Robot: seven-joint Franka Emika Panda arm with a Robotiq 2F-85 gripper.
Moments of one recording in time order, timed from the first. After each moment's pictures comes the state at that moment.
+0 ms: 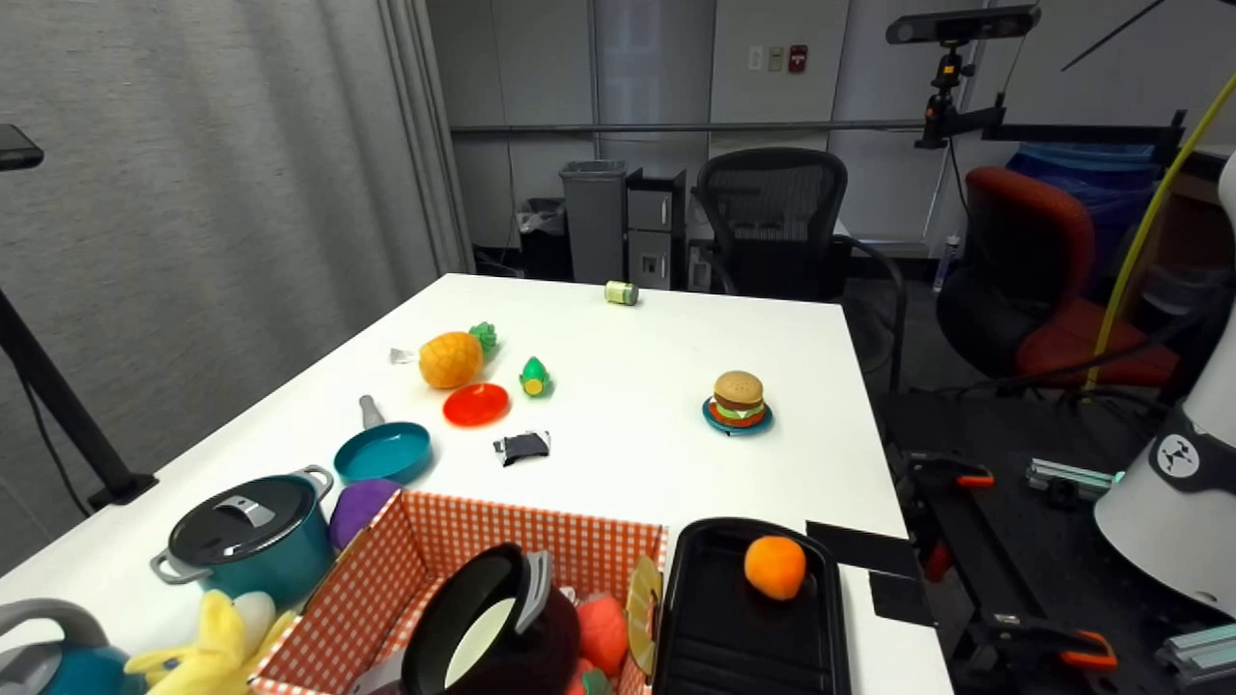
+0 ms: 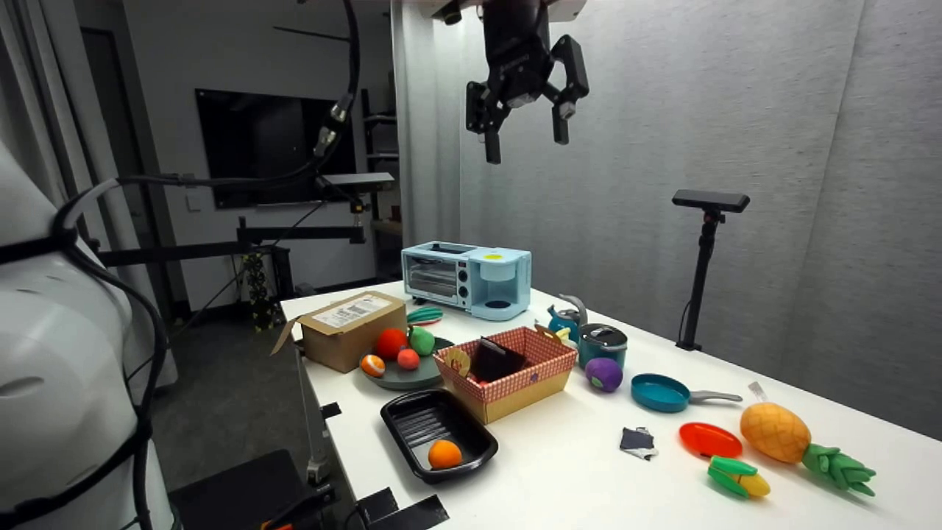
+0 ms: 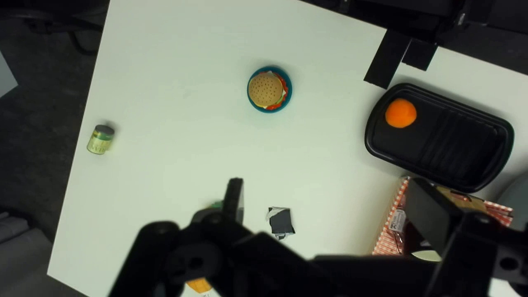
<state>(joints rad) -0.02 -0.26 0.01 -1.84 -0.25 1.49 -0.25</state>
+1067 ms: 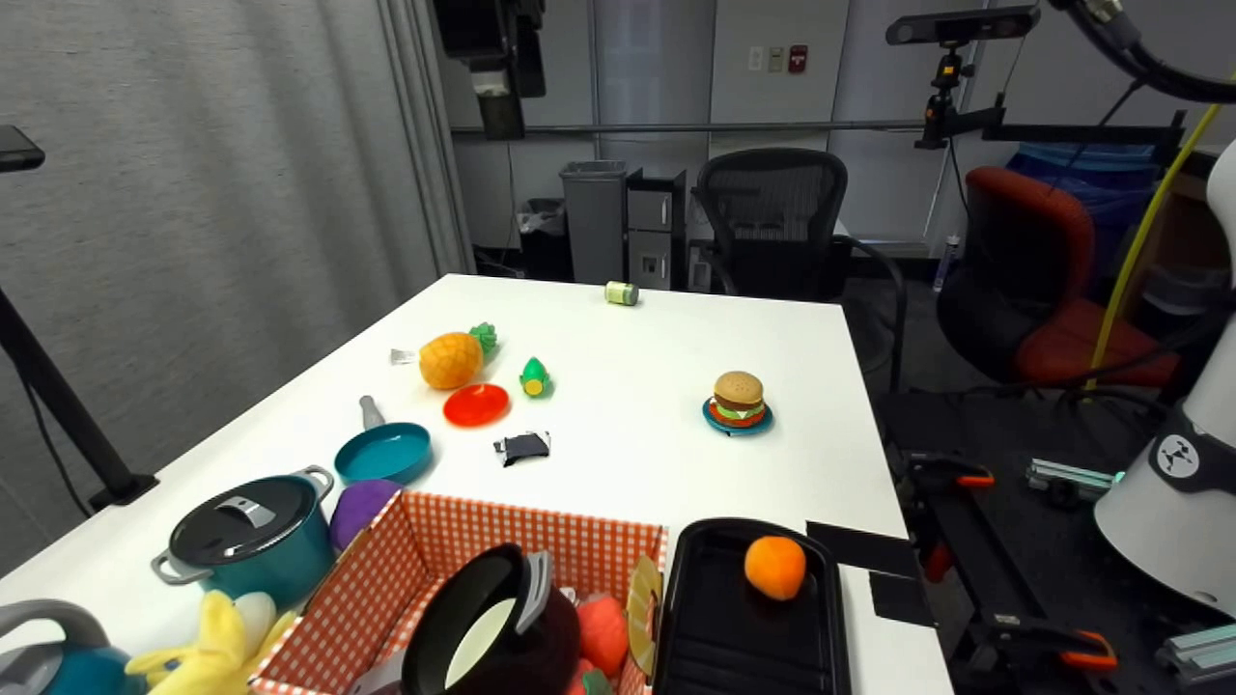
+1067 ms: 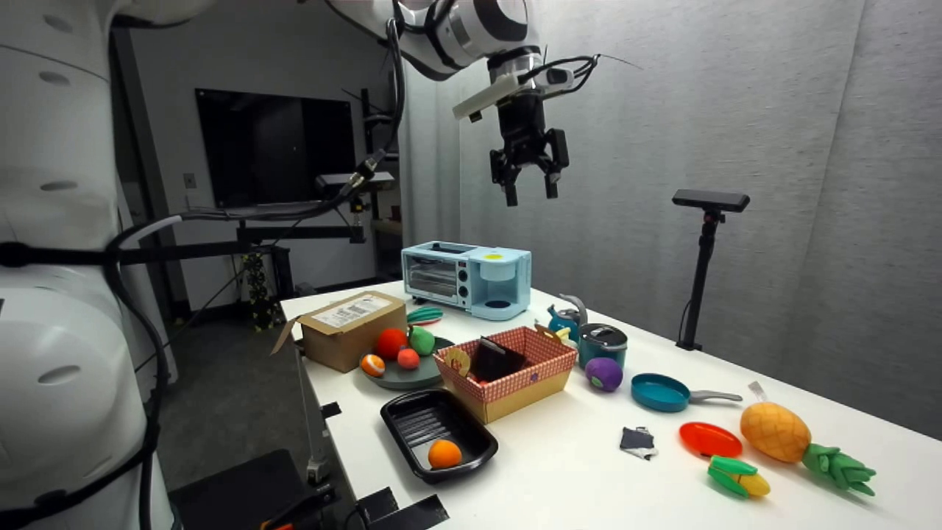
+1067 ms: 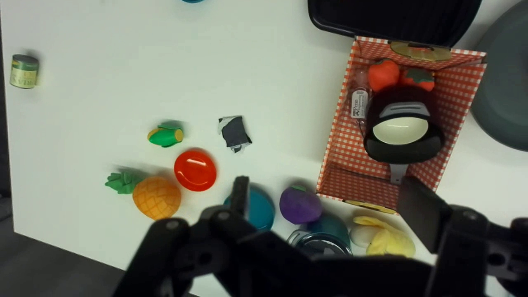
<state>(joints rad) 0.10 0.14 0.10 -1.56 -0.23 1.67 0.13</state>
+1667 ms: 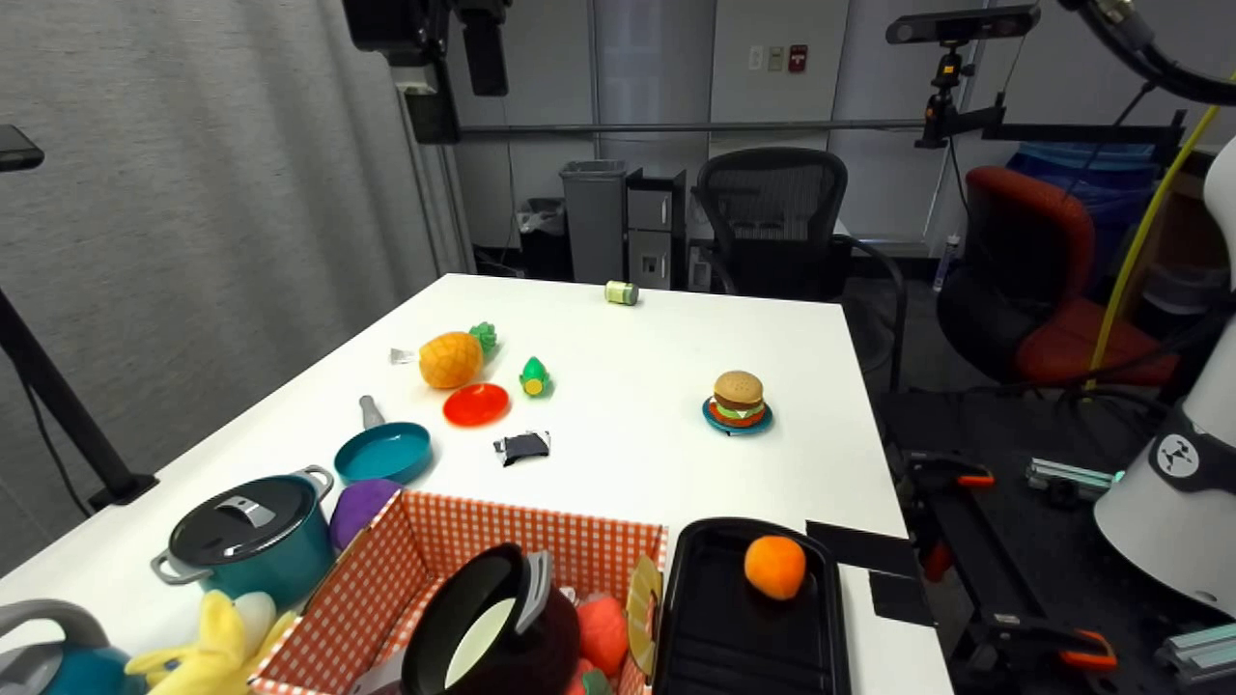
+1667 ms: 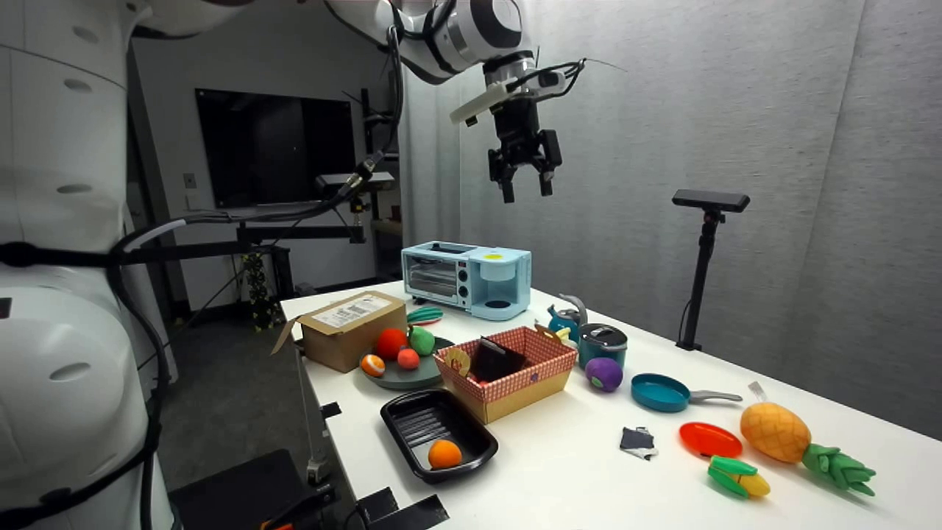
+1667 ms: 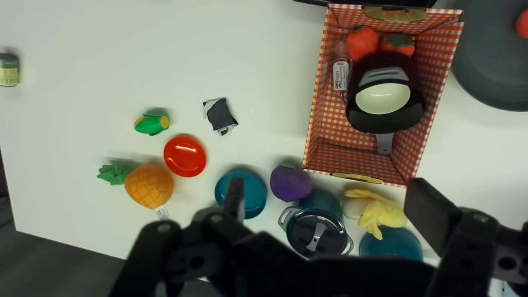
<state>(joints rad) 0.13 0.18 0.11 -1.50 -0.23 1.69 0.24</state>
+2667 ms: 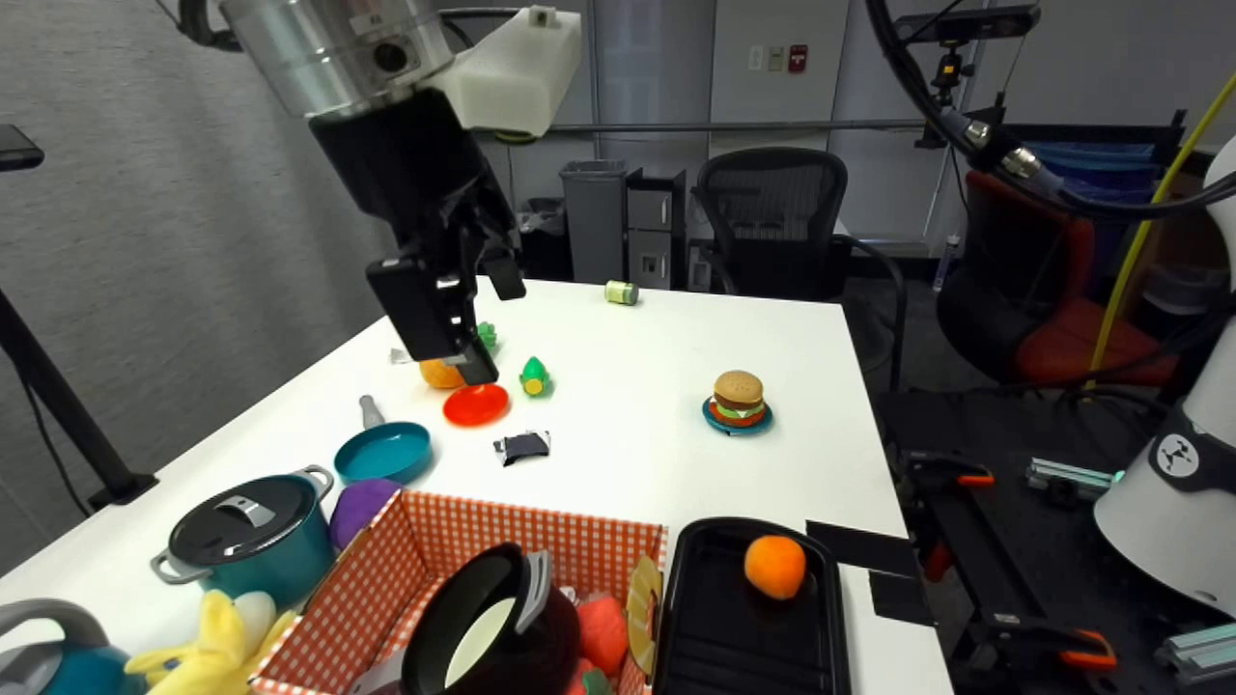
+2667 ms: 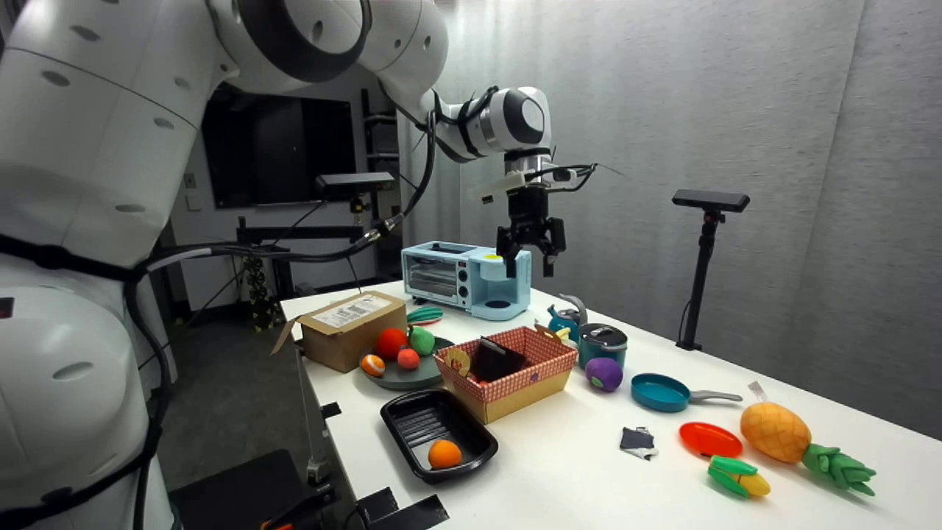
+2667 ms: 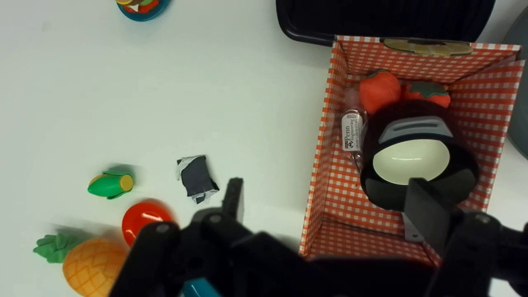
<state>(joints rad) 0.15 0.44 0.09 -1.47 -0.23 1.69 0.24</state>
